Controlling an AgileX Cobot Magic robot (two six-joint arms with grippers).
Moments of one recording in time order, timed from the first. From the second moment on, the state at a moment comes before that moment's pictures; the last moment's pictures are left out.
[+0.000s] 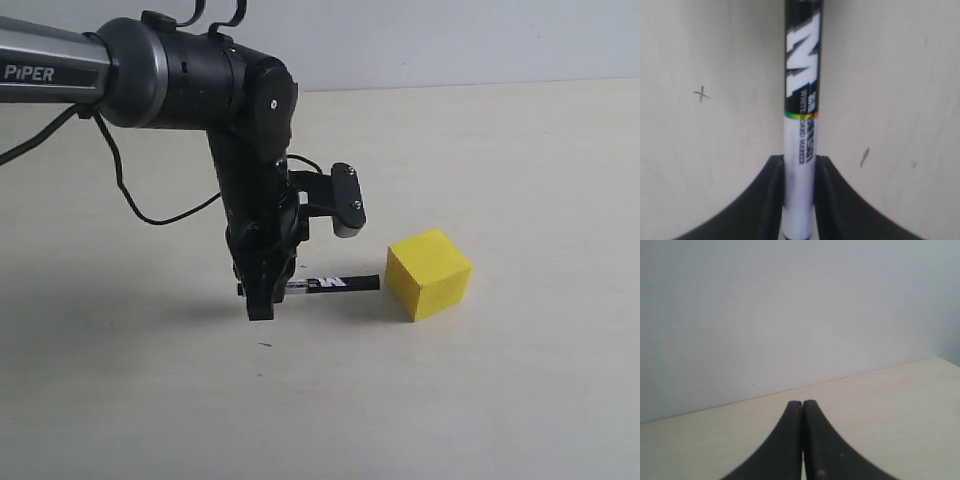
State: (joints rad) left arm -0.74 2.12 -1.50 -0.06 1.03 0.86; right arm -0.18 0.01 0.00 -0.03 0.06 0.21
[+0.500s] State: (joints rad) left arm -0.74 2.12 -1.50 0.07 0.96 0.85; right arm -0.18 0.01 0.00 -0.03 0.06 0.21
